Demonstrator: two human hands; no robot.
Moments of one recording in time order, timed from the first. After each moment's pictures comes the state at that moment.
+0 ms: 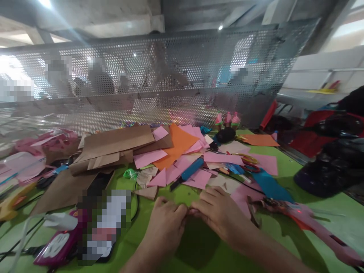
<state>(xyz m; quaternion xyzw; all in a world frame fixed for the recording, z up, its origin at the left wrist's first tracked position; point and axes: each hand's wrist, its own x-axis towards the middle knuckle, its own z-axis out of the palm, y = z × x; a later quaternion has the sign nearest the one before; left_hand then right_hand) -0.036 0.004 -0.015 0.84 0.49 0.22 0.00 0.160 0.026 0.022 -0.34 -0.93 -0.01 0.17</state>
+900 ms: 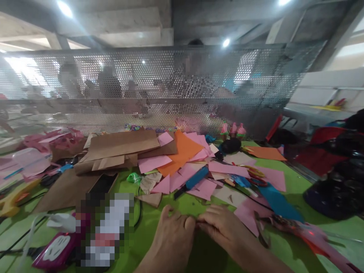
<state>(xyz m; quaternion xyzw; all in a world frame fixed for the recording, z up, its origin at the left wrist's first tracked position) -0.025 0.003 -0.030 0.85 0.47 0.24 -0.06 0.158 0.027 0.020 -0.41 -0.88 0.20 0.16</state>
